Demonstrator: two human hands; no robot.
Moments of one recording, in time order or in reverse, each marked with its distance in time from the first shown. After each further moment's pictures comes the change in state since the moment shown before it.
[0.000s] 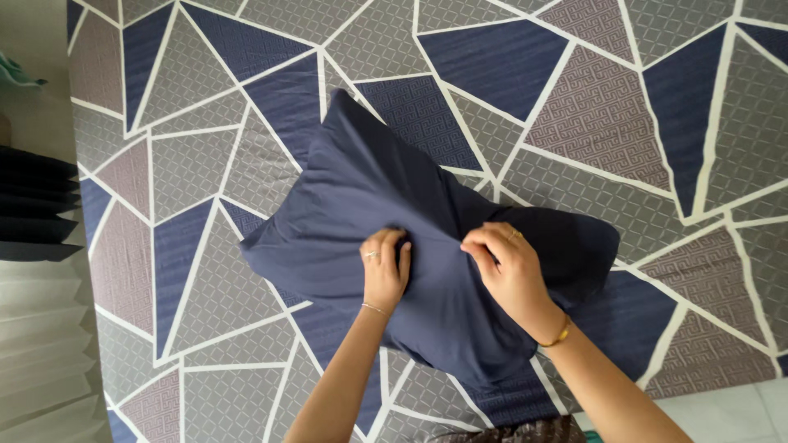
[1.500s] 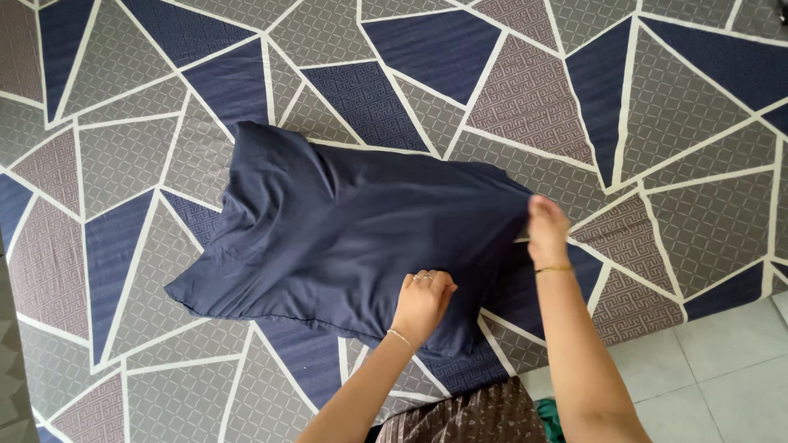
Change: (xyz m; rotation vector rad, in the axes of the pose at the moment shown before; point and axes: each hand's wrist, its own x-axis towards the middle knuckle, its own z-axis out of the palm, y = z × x) left_hand -0.073 0.135 0.032 -0.098 -0.532 0.049; right_hand -0.175 0.316 -0.018 0.578 0.558 0.952
